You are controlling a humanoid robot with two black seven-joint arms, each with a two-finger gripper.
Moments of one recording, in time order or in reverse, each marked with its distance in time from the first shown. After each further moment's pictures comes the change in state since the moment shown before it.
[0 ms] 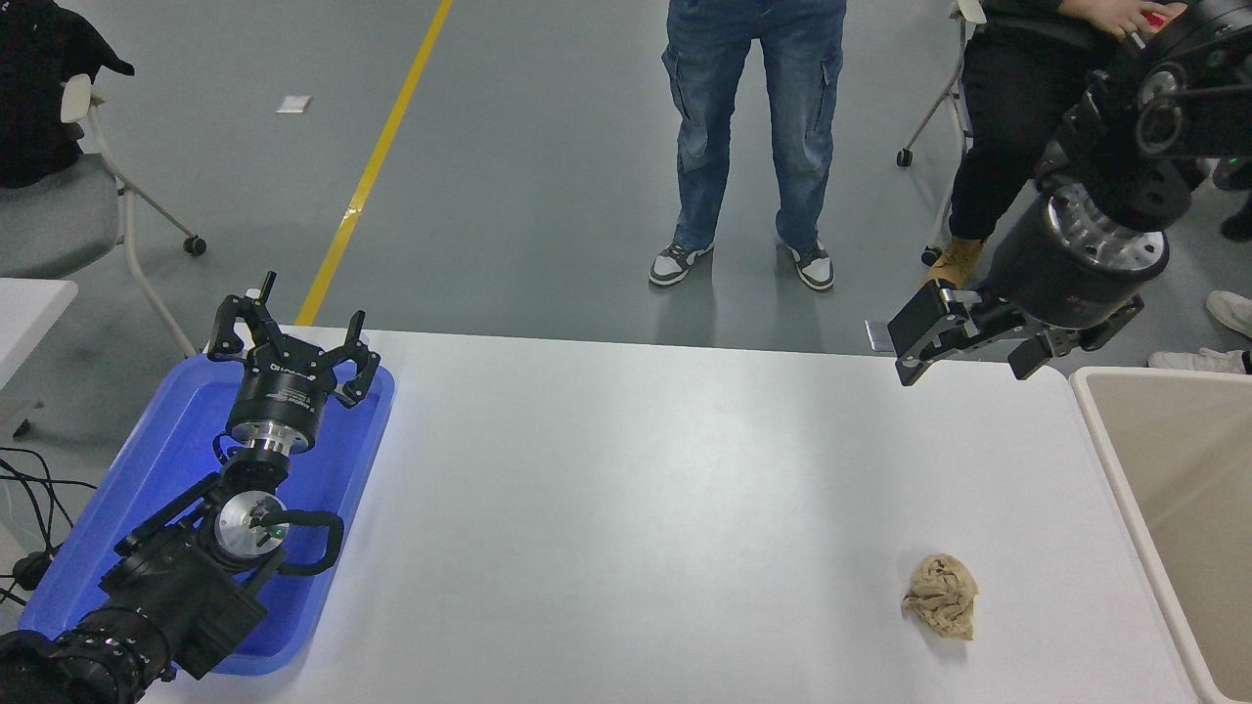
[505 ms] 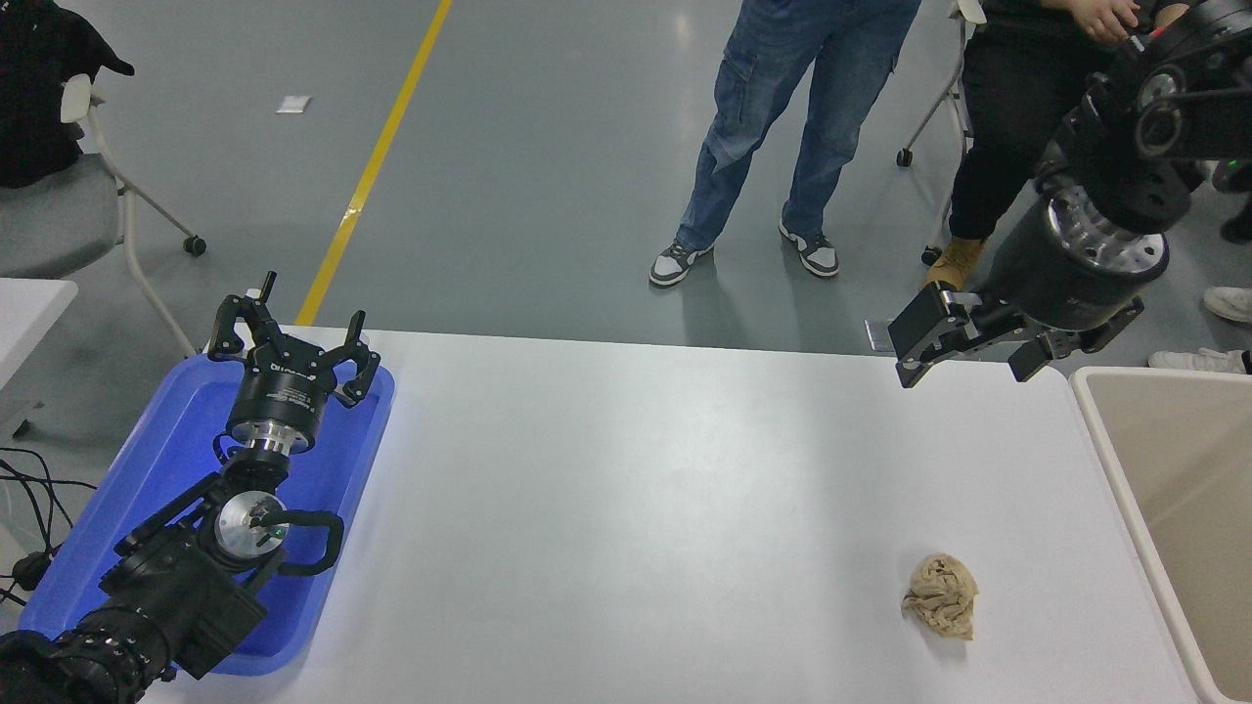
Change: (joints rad) left arm 0.000 0.000 0.000 0.000 0.001 0.000 0.000; right arm -0.008 -0.002 0.000 -0.001 -0.002 0.000 0.000
